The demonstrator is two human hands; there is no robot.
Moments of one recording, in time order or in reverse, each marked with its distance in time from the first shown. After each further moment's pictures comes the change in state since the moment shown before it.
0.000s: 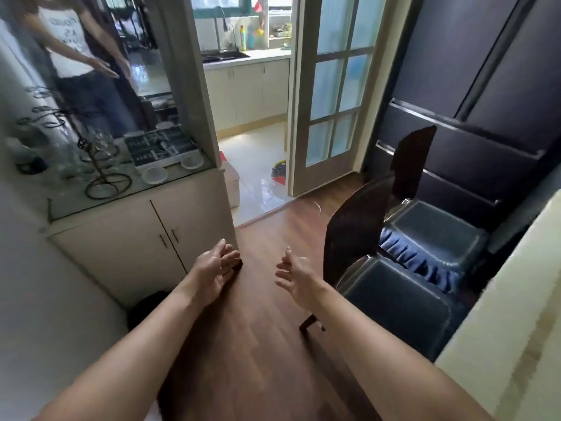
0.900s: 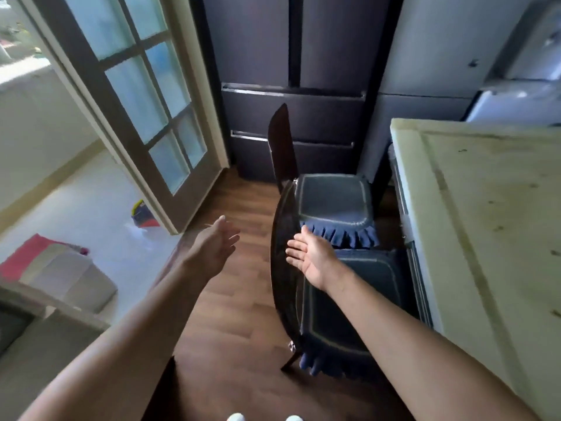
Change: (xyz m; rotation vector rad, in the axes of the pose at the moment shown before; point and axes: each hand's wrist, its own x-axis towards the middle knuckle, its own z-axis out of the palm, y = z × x) left_hand 0.280 0.124 0.297 0.444 -0.658 -0.095; right_hand 0.170 -0.182 -0.138 0.549 0.514 -0.204
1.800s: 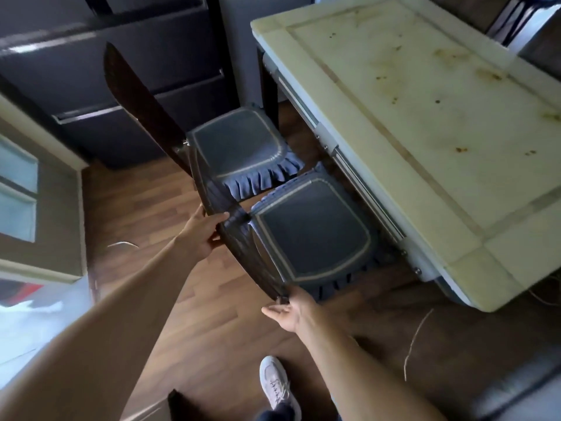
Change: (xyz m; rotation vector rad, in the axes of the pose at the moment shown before) left_hand 0.129 -0.035 0.065 0.467 -0.458 -0.204; right_hand 0.043 0.163 -0.003 0.855 0.652 0.358
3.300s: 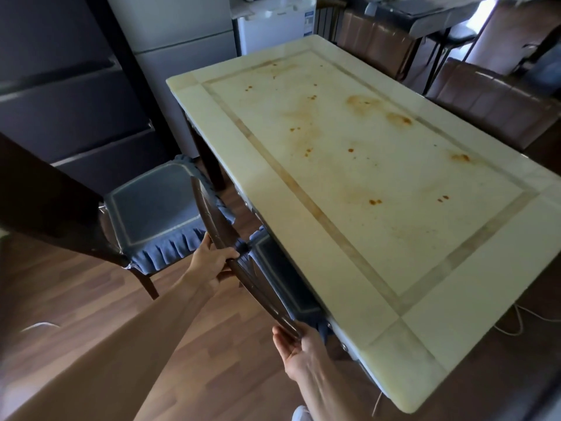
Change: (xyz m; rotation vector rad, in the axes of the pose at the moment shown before) left_hand 0.074 0.027 0.293 0.010 -0.044 0.025; right_hand 0.038 -0.227 -0.144 0.480 0.041 -0.095
